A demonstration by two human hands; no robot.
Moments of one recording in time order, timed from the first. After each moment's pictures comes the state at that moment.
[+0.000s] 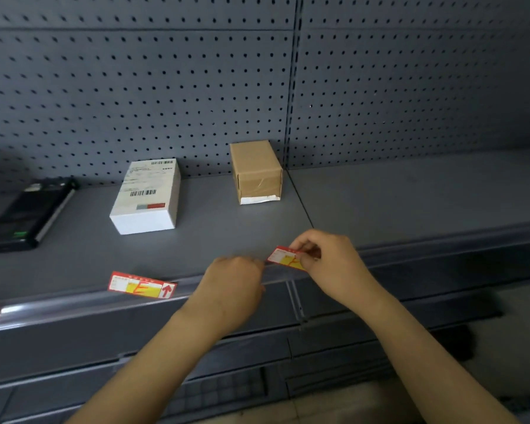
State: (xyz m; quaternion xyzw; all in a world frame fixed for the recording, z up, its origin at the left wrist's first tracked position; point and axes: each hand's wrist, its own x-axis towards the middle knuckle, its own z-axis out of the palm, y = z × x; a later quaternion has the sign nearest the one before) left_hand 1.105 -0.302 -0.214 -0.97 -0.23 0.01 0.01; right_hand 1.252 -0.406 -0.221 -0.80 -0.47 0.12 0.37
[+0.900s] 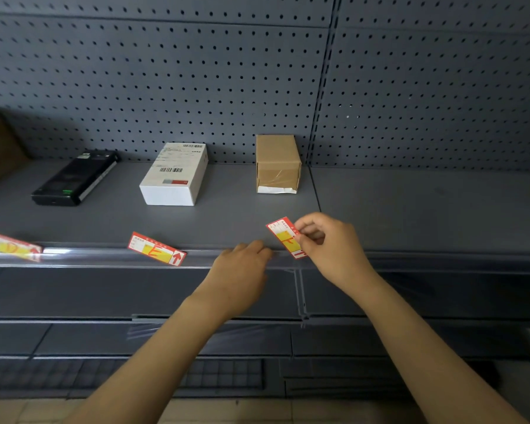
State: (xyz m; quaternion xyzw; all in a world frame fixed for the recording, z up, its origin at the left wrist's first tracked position) left_hand 1.107 -0.324 -0.236 -0.96 -0.28 -0.04 -0.02; right_hand 1.264 -0.401 -0.223 -0.73 -0.52 0.12 0.43
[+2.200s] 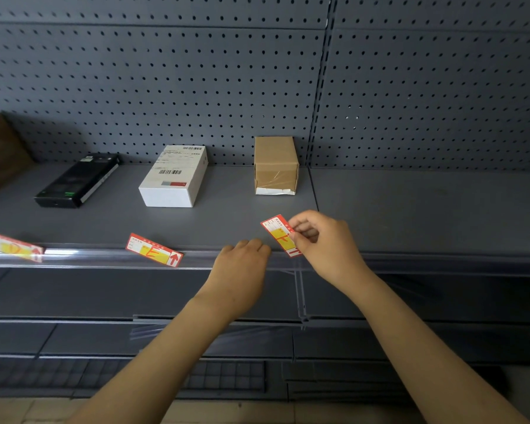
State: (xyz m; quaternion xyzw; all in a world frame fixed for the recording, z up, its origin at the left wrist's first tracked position) left_hand 1.118 -0.329 -0.239 -0.95 -0.31 -0.05 0.03; right_hand 1.272 -0.396 -0.227 -0.71 -0.54 0.12 0.44
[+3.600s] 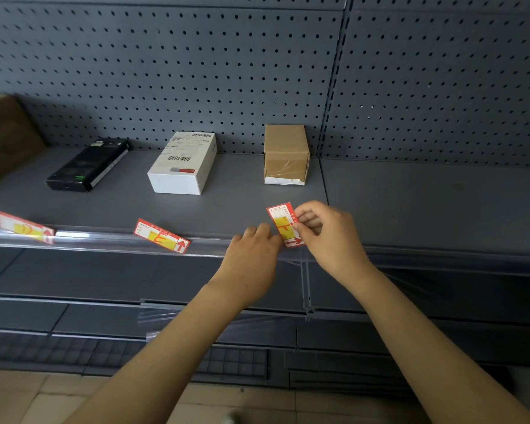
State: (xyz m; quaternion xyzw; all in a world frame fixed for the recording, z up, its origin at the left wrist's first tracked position) left_hand 1.125 -0.333 -0.241 -0.94 -0.32 -0.06 -0.01; right_hand 1.270 -0.388 -0.236 -0.70 -0.56 0.07 0.45
